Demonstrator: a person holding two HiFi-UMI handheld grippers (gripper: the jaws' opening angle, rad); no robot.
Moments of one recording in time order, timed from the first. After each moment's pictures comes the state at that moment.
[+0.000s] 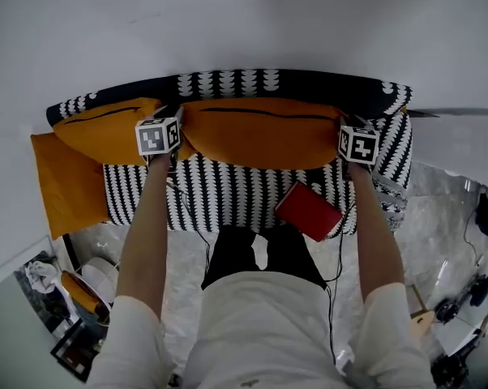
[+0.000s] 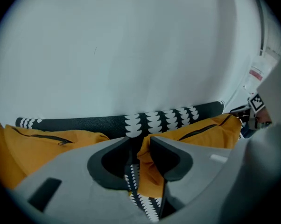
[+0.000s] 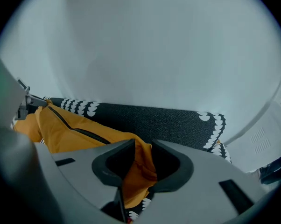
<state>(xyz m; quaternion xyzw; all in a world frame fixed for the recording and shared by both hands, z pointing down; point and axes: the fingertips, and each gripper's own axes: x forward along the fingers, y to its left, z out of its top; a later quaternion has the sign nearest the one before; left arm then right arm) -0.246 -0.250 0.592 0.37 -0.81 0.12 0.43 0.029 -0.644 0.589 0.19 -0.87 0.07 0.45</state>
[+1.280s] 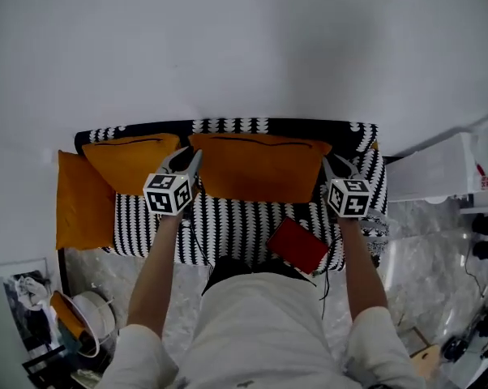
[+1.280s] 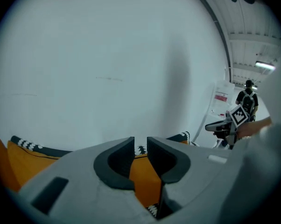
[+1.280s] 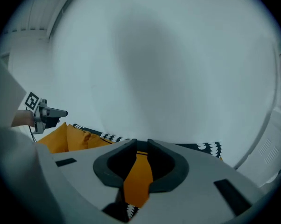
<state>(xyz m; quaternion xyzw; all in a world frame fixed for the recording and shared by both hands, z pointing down) -0.107 -0.264 0.374 0.47 -0.85 0.03 0.23 0.090 -0.567 0.402 0.11 -0.96 0.07 0.25</state>
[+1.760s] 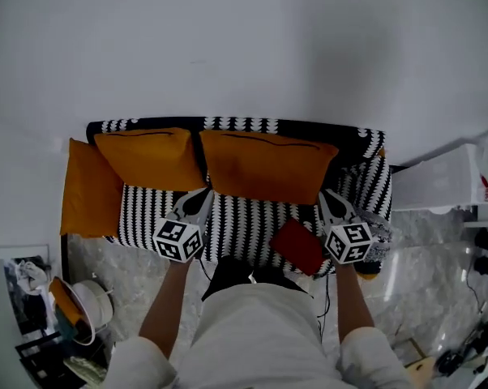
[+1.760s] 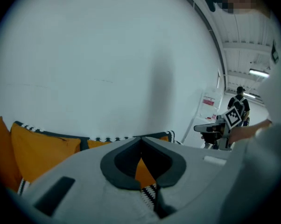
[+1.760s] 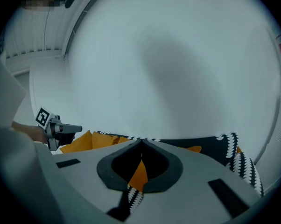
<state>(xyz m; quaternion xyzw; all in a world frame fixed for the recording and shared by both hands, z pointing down) 0.016 -0.221 0.366 0.49 -0.84 -0.01 0.23 0.153 -0.473 0.373 0.02 -0.97 0.12 0.19</state>
